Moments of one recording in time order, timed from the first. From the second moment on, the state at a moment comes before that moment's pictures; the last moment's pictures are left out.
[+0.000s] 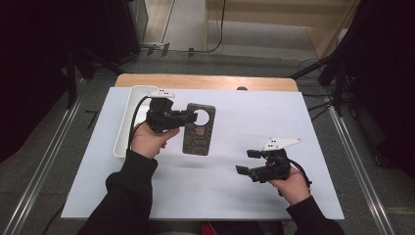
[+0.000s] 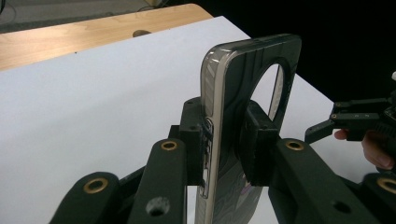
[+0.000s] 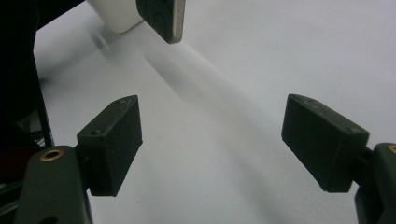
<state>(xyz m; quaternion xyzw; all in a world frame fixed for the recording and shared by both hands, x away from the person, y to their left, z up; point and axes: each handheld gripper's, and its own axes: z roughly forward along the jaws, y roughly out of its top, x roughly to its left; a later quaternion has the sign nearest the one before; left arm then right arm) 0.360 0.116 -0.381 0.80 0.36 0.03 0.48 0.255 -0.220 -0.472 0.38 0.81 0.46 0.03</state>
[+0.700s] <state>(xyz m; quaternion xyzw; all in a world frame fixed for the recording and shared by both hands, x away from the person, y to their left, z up) 0.362 0.128 -0.371 0.79 0.36 0.04 0.49 0.238 -0.238 -0.487 0.39 0.80 0.44 0.03</state>
